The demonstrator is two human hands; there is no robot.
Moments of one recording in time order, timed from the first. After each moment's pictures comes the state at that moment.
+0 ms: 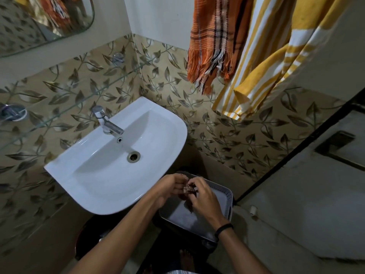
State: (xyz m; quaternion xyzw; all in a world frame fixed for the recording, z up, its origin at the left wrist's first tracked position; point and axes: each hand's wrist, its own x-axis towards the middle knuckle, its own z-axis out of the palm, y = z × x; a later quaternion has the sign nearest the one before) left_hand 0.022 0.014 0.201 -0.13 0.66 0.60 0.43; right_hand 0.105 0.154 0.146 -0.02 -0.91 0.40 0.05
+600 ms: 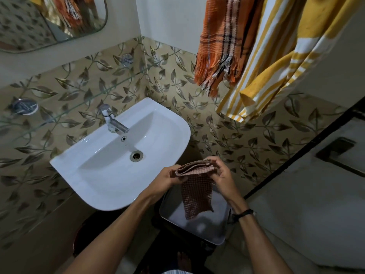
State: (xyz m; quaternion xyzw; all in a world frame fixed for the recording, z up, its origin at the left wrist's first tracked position) left_hand 0.014 -0.015 0.193 0.14 0.68 0.65 0.31; right_hand 0.078 0.197 0.215 -0.03 -0.70 0.71 0.04
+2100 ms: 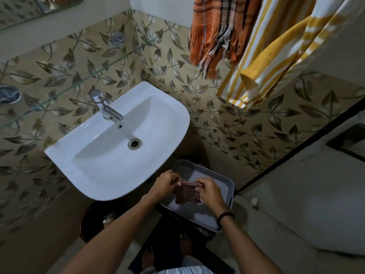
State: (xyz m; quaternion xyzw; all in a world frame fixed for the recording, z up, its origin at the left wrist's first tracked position) left_hand 0.015 -0.010 0.096 0.22 0.91 0.26 0.22; right_hand 0.096 0.186 0.085 -0.15 -0.89 0.41 -0.11
